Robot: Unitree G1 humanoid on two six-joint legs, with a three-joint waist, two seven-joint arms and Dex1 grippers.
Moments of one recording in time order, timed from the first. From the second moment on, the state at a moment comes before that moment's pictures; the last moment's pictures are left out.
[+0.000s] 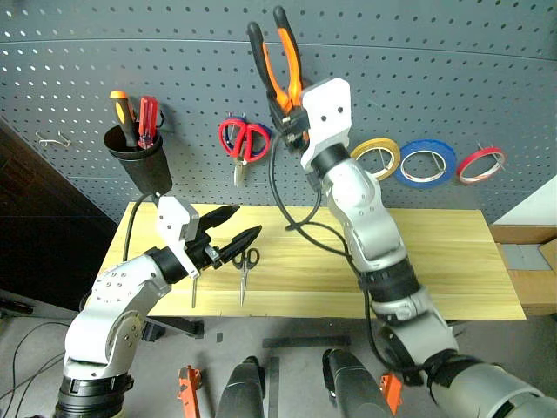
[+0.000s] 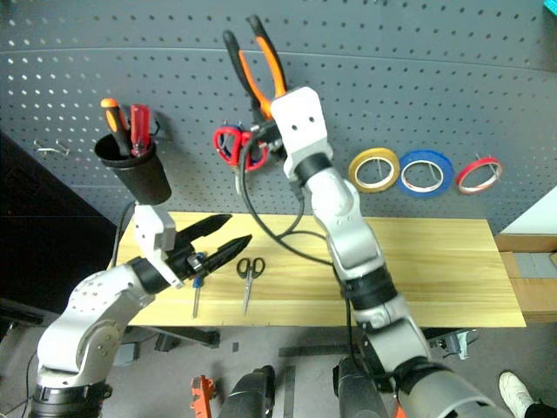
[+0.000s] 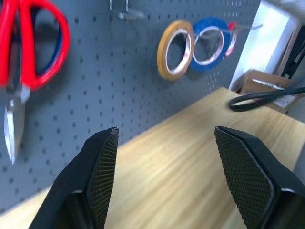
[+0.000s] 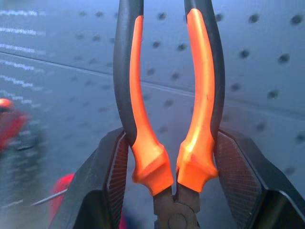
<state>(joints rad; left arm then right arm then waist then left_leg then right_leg) -0.18 0.52 0.15 -0.41 -0.55 0.44 -0.71 -1.00 0.01 0.13 0.33 -0.08 -0.05 0.07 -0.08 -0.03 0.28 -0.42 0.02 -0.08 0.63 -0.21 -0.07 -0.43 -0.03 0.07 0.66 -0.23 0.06</state>
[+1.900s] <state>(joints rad) -0.36 0.22 -0.03 0.10 -0.19 0.96 -0.09 -0.39 -0.30 0.25 -0.53 0.39 1.02 0.50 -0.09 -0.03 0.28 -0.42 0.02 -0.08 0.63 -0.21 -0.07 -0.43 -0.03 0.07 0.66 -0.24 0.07</state>
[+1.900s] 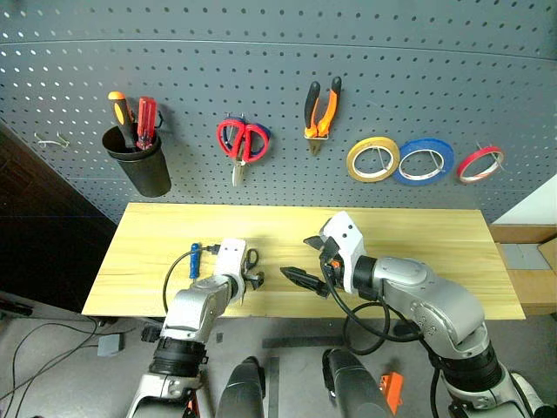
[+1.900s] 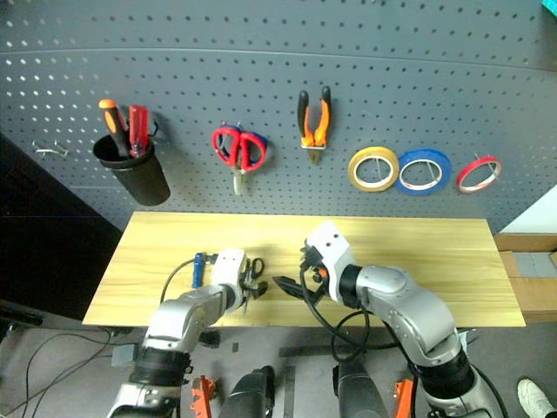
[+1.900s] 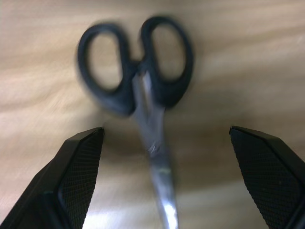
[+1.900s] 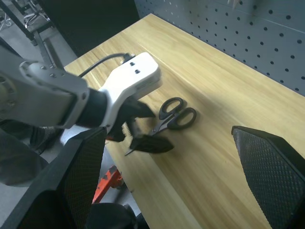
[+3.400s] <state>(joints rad) -0.07 0.36 0.01 -0.50 -0.03 0.36 -0.23 -0.46 -0.29 0.18 -0.52 0.35 0.71 0.43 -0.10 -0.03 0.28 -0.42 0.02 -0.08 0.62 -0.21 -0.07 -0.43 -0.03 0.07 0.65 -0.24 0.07</state>
